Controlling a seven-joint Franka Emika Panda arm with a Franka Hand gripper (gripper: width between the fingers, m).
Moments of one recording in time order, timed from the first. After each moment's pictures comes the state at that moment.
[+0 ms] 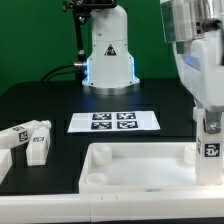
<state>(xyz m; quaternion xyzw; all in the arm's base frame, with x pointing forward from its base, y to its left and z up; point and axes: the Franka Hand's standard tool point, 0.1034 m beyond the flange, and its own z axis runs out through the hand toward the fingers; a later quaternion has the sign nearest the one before) 0.637 0.100 0.109 -0.64 0.76 0.01 0.10</state>
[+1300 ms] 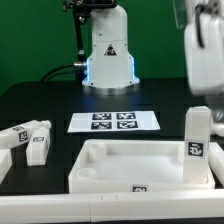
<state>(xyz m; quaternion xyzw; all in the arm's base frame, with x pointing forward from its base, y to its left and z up) 0.641 0.122 0.143 -0.53 0.84 0.02 0.13</state>
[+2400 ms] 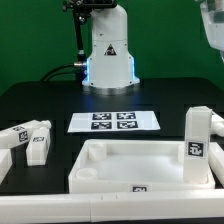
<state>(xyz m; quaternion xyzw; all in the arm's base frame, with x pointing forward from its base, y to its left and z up) 0.600 0.151 0.158 -0.71 0.70 0.02 0.11</state>
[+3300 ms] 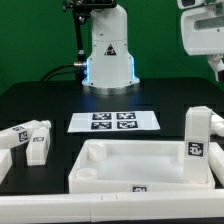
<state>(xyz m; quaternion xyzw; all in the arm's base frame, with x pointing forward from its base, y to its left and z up) 0.570 0.173 0.151 -0.87 0.48 0.00 0.10</state>
